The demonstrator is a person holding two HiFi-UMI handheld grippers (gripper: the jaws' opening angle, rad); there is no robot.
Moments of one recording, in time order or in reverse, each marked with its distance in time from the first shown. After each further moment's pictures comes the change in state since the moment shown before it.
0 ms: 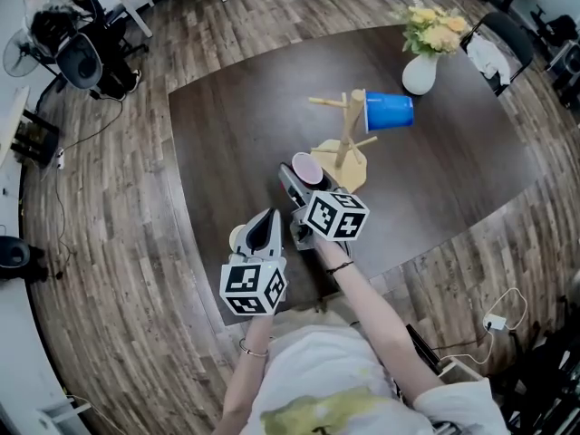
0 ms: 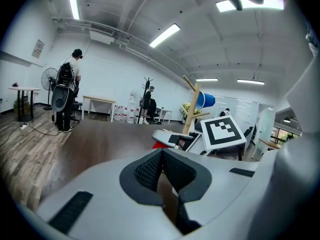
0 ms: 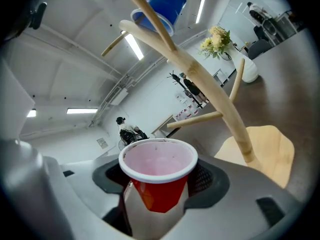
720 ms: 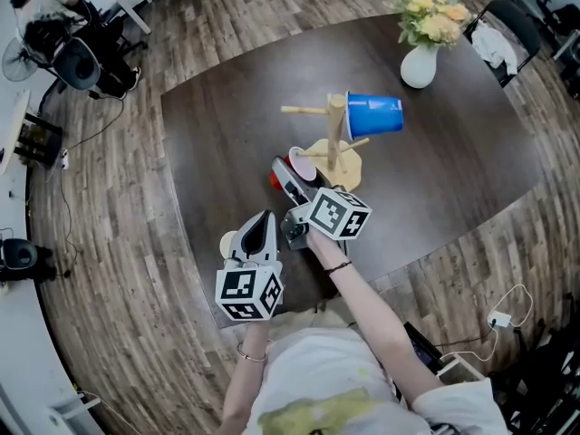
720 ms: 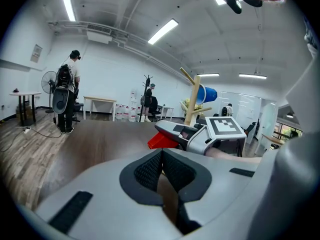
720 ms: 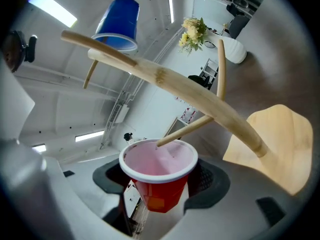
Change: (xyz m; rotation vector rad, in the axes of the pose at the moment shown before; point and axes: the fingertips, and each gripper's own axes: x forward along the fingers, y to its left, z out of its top) left arm 0.018 -0.012 -0.001 0.025 0.035 0.036; right arm 0.003 -0.007 0.024 0.253 -0.073 0.138
